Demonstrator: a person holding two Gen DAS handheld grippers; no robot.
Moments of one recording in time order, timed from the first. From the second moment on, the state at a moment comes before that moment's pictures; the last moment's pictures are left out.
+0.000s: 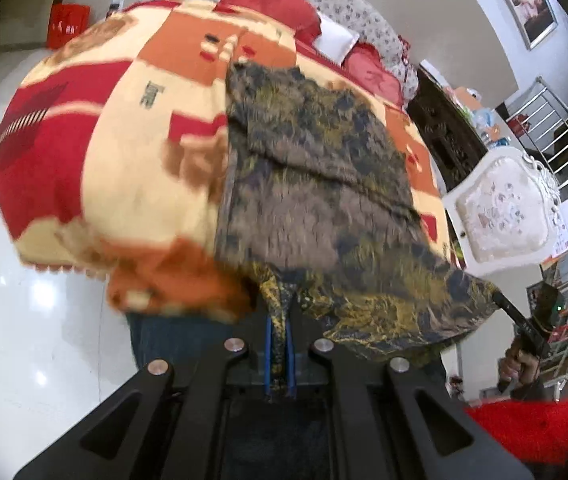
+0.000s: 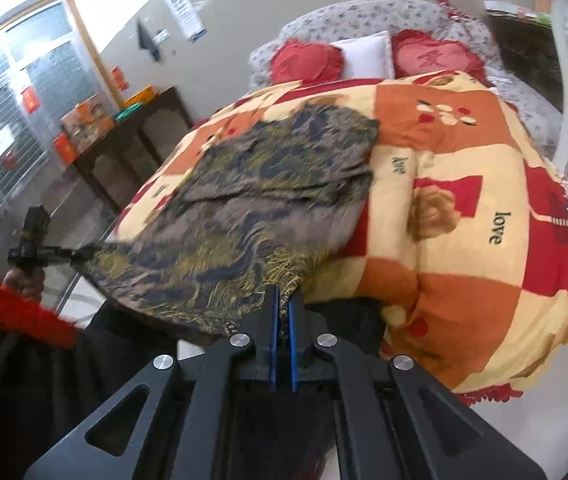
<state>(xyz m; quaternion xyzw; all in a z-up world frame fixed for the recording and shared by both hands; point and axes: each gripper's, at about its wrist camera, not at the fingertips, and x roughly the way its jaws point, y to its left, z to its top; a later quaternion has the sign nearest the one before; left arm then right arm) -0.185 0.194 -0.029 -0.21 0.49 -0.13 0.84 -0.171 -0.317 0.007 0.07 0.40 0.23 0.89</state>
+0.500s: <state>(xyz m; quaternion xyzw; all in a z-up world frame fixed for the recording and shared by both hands) 0.008 0.203 -0.036 -0.22 0.40 -0.07 0.89 0.017 -0.291 -0.011 0.05 0.34 0.14 0.93</state>
